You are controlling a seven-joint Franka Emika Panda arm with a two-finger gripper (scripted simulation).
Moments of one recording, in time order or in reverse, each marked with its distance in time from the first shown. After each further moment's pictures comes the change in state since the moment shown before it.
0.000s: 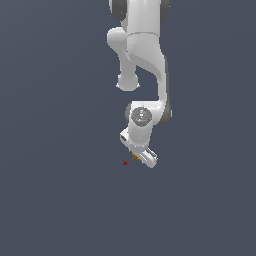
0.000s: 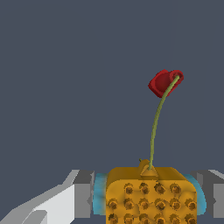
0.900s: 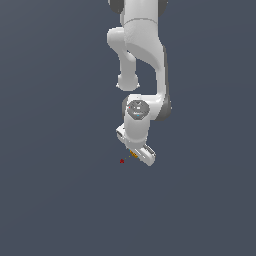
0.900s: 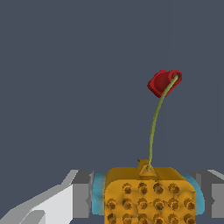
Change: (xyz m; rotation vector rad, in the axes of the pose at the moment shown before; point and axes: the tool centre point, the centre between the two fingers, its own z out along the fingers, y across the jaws) arm 0.013 0.006 -0.036 -0.001 -0.001 0.000
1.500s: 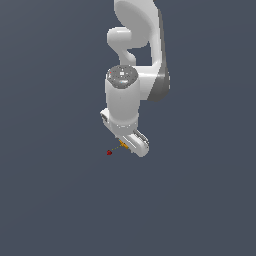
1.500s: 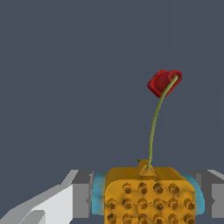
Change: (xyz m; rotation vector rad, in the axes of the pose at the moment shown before) arm 0.044 0.016 -0.117 0.001 0.001 0.002
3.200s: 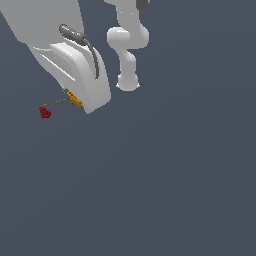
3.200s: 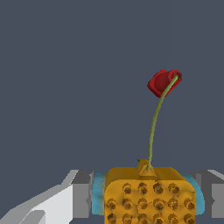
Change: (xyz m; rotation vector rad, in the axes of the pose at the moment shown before) arm 0.102 0.028 -0.260 -0.001 0.000 -0.002
